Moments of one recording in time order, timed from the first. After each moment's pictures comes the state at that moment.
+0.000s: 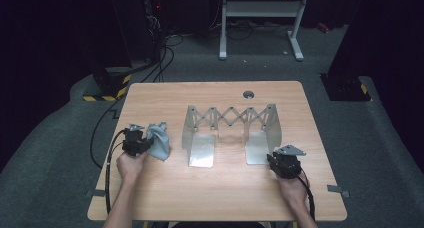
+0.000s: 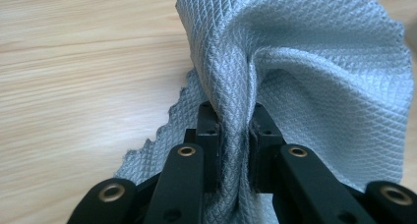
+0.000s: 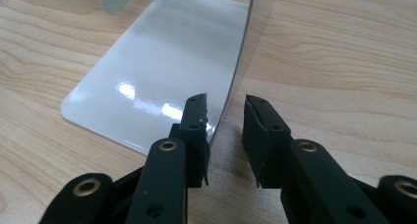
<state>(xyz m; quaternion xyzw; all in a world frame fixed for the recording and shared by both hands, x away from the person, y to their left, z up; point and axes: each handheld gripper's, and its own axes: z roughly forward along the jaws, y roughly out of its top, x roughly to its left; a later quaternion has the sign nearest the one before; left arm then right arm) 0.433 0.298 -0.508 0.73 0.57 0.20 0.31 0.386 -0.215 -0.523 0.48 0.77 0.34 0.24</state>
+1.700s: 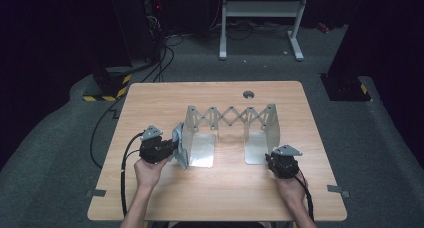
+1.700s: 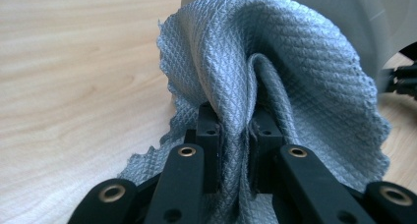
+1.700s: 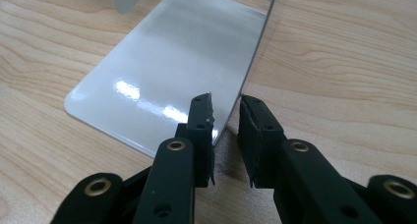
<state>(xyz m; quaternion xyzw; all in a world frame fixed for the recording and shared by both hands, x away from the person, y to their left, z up) 0.379 0.221 -0.442 0.75 0.45 0.15 0.47 0.386 -0.207 -0.523 0.47 0.78 0.33 0.25</state>
